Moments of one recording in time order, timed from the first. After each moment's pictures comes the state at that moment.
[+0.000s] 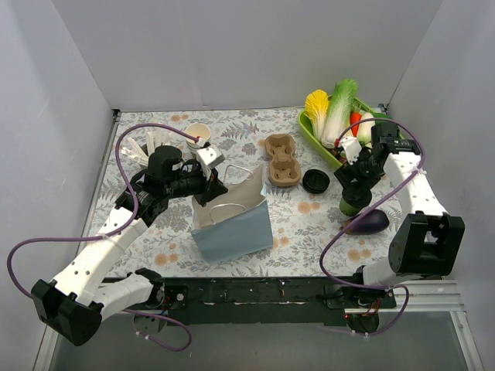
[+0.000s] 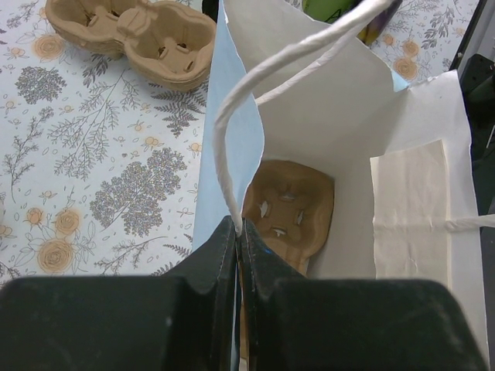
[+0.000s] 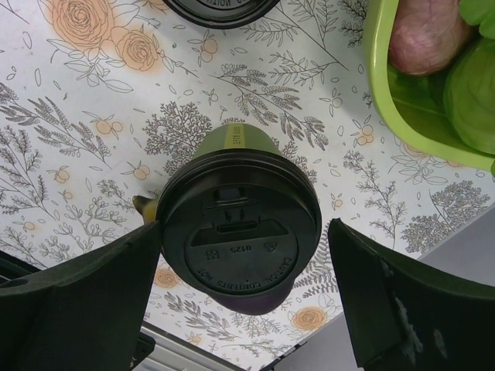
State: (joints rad) left arm -0.51 1.03 1.02 -0.48 0.54 0.15; right arm -0.02 1.46 1.26 -1.04 -0.25 -0.76
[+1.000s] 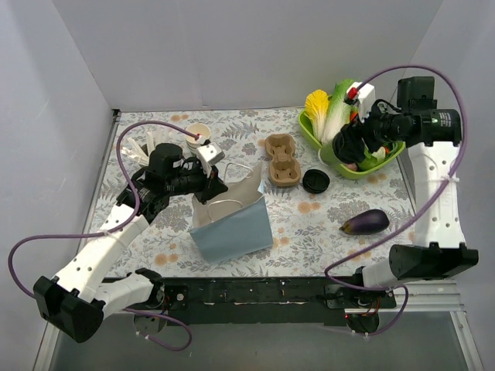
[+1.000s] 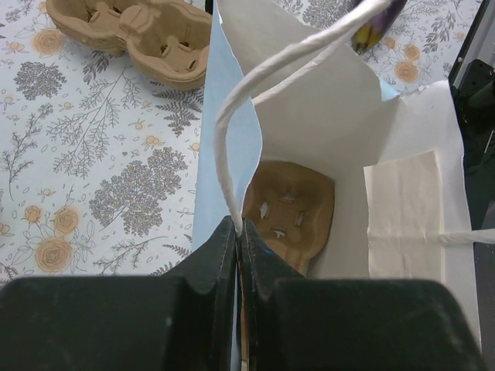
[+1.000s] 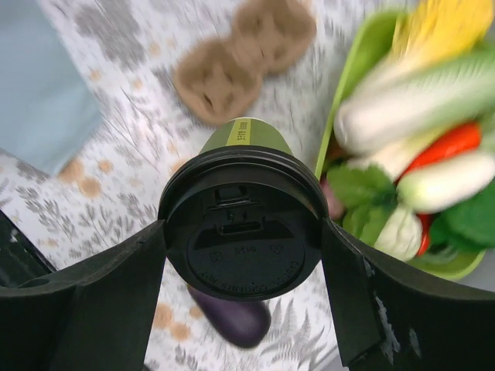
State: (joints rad) left arm -0.50 1.05 1.03 -0.48 0.55 0.14; right arm 0.00 1.47 1.84 -1.31 -0.53 -0.73
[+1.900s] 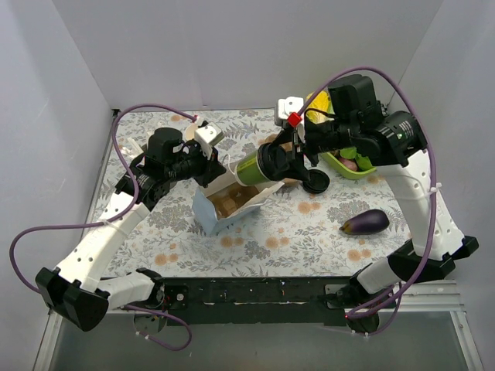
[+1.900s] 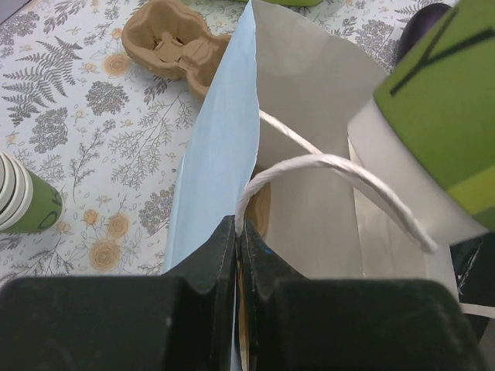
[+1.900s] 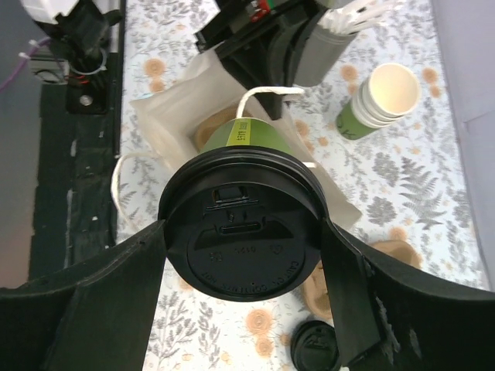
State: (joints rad) left arm -0.49 1.14 1.21 -0.52 0.43 0.11; right arm 0.65 1.49 2.14 -1.28 -0.74 -0.64
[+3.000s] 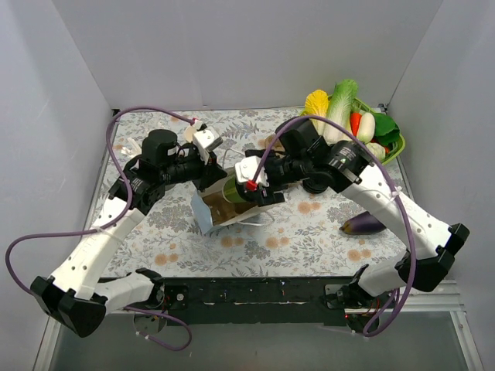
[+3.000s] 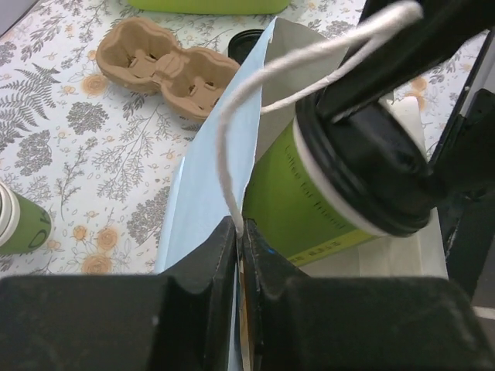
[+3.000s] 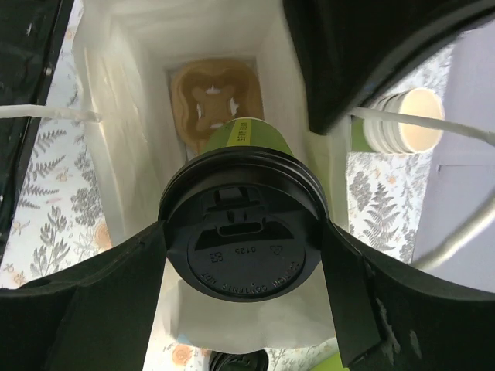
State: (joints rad) left arm -0.49 1.10 1.22 -0.55 0.50 0.16; right arm 0.89 1.43 1.73 -1.00 -0.48 -0.93
